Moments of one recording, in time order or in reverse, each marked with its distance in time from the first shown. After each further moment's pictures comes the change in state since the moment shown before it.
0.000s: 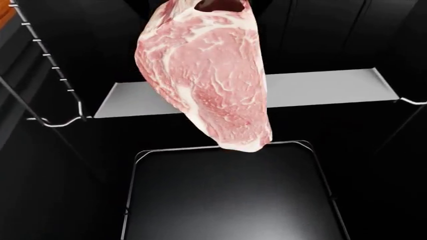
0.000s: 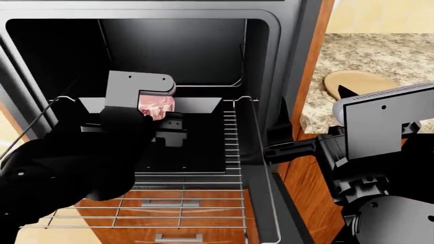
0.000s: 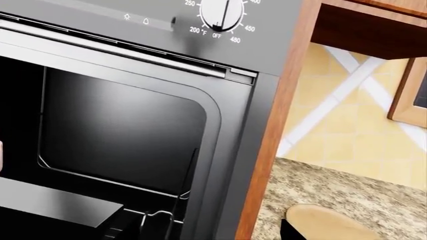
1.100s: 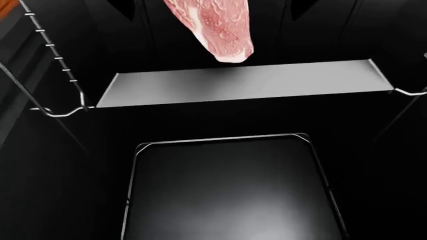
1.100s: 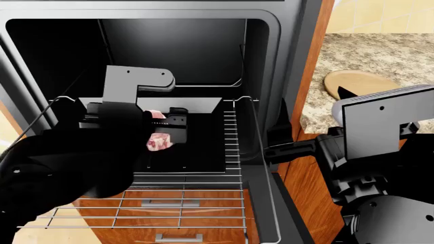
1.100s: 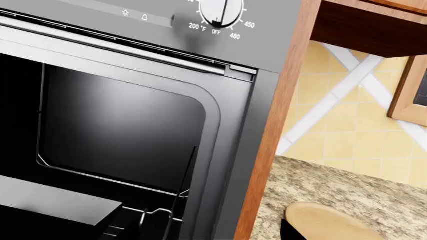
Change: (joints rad) left arm -0.020 0.000 -0.003 0.007 -0.001 -0.001 -0.007; right arm -0.006 0.013 -0.021 0.007 -0.017 -0.025 -0.006
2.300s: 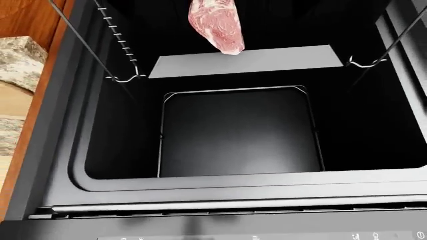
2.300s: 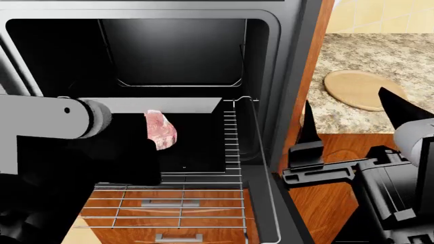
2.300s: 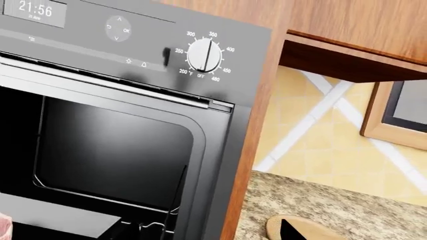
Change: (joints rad) left arm 0.001 -0.305 -0.227 0.732 -0.331 0.153 -0.373; right arm 0.160 0.068 0.139 -0.179 0.634 0.043 0.505
